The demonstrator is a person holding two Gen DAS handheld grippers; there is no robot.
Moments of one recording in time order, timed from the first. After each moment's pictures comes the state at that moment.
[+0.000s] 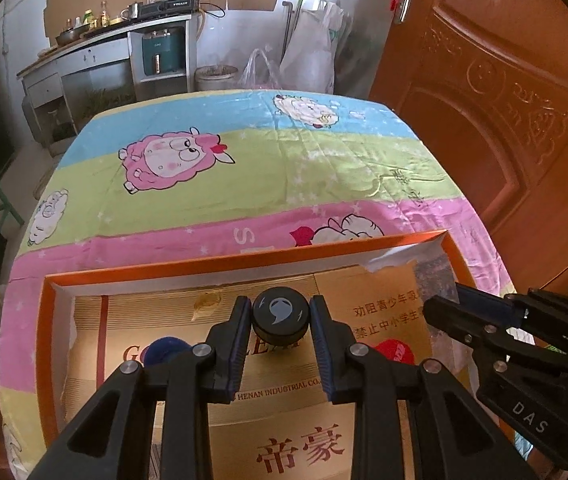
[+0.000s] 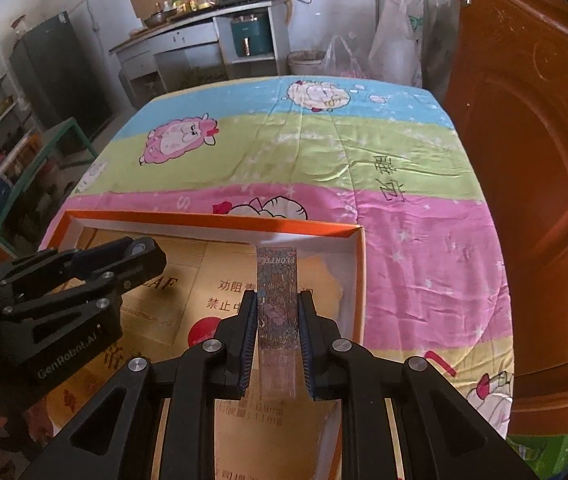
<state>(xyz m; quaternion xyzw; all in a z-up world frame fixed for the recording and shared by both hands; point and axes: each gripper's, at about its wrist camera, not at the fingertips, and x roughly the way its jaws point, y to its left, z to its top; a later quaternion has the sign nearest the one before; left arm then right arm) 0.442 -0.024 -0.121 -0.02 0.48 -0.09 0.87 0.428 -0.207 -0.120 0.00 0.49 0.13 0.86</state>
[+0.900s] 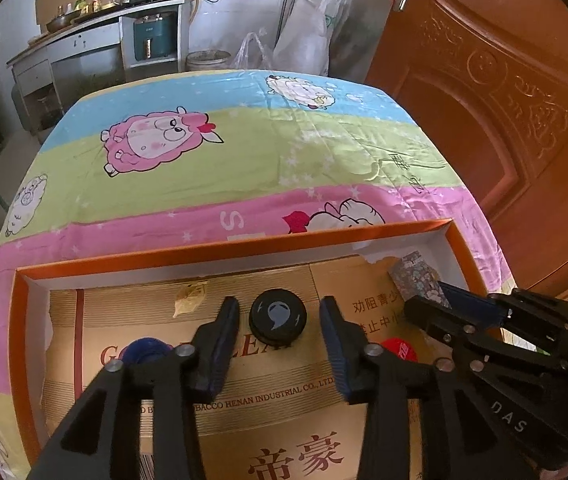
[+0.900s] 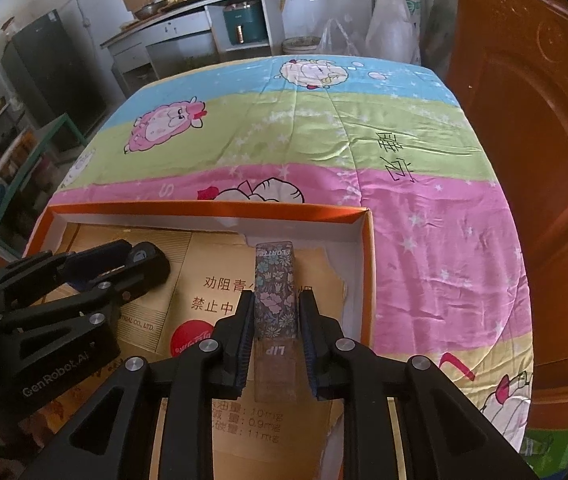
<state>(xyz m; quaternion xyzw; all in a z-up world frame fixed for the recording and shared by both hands) 0.452 -0.026 -0.135 -0.04 0.50 -0.11 0.86 0.437 -0.205 -0.140 0.01 0.51 0.13 0.85</state>
